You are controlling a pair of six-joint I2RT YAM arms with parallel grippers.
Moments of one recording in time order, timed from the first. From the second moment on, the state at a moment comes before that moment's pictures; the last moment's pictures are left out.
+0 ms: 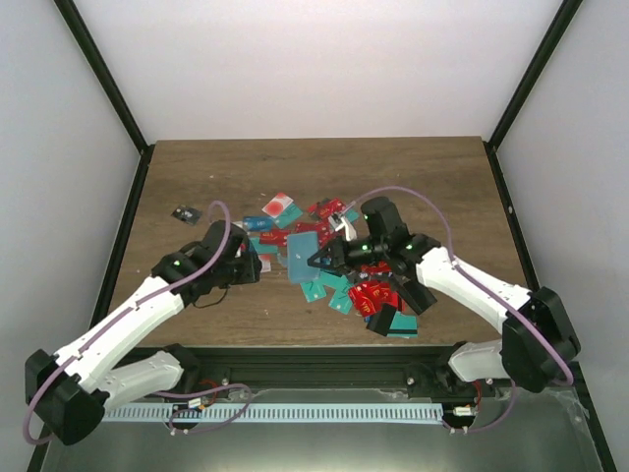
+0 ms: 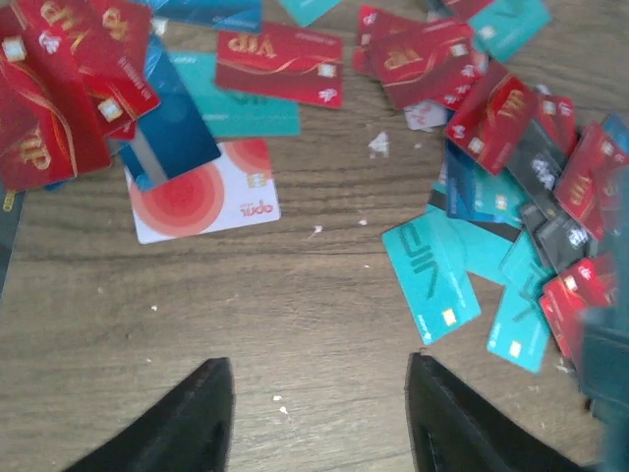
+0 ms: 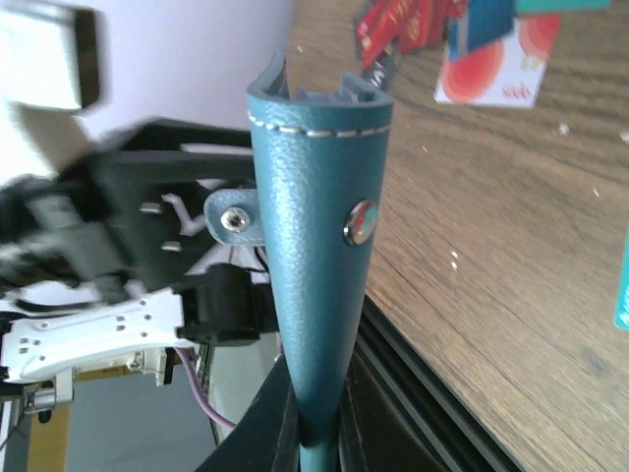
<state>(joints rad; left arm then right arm) -0.64 1.03 0.86 -0.79 -0.08 -0.64 0.64 1.33 0.92 -0.21 -0.79 0.78</state>
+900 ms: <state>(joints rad) -0.62 1.11 0.67 -0.49 0.17 -0.70 0.67 1.61 0.79 0.11 -0.91 0.88</state>
